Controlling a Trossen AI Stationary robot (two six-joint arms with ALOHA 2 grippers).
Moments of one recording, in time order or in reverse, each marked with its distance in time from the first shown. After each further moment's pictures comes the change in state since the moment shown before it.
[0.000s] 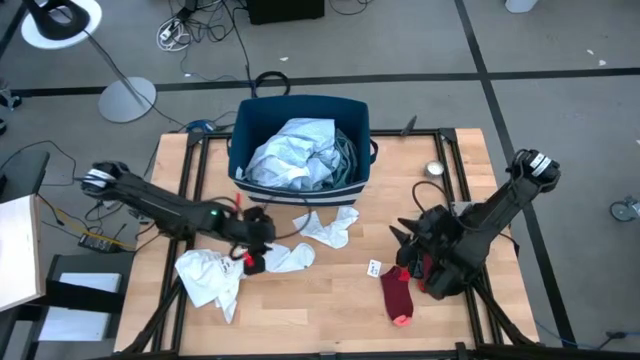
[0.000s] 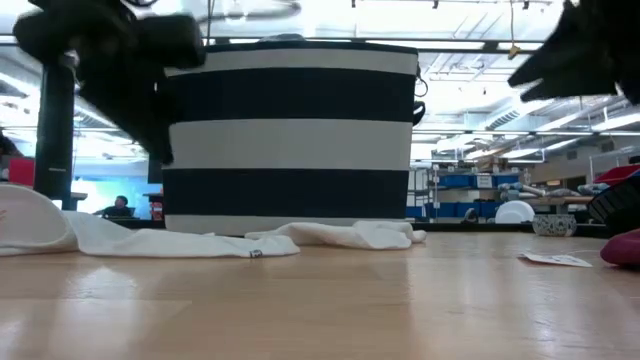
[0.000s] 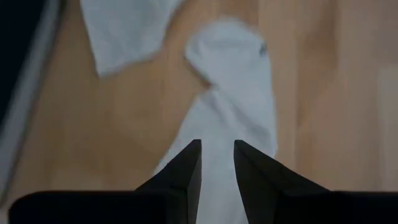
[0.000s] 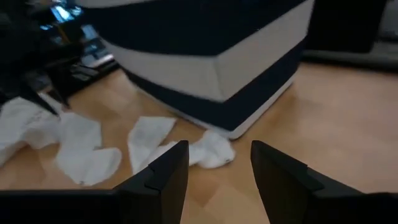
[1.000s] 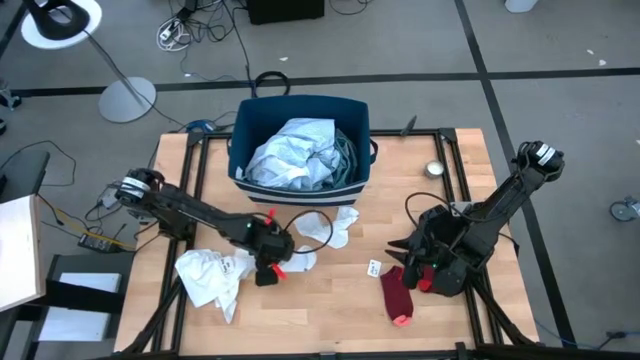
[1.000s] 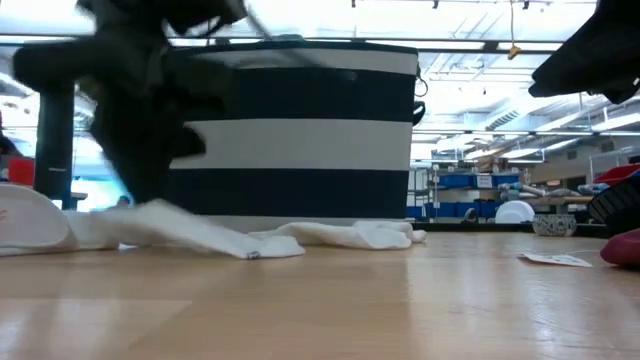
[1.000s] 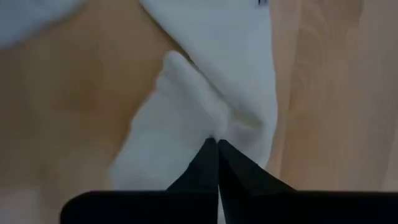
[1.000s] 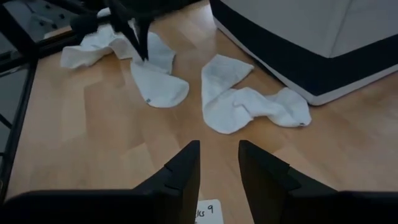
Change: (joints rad) left arm 0.002 0.344 0.216 -0.137 0.139 0.003; right arm 0.010 -0.162 -0.138 0.591 -0.271 -0.772
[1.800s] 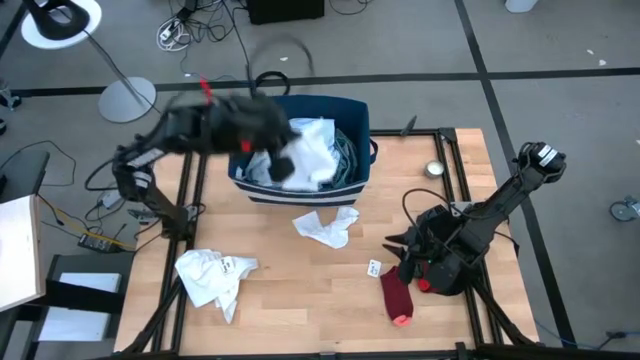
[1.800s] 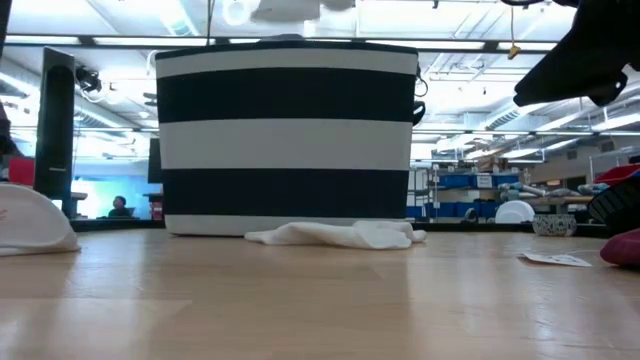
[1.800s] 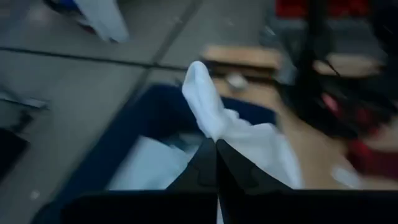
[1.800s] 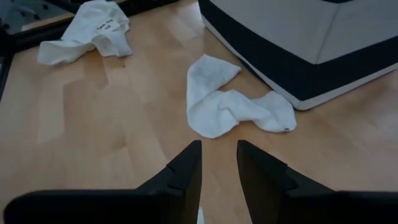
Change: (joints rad) left arm 0.347 -0.005 1.249 -0.510 -0.382 0.339; right arm -0.069 0.000 0.000 -0.003 -0.026 -0.061
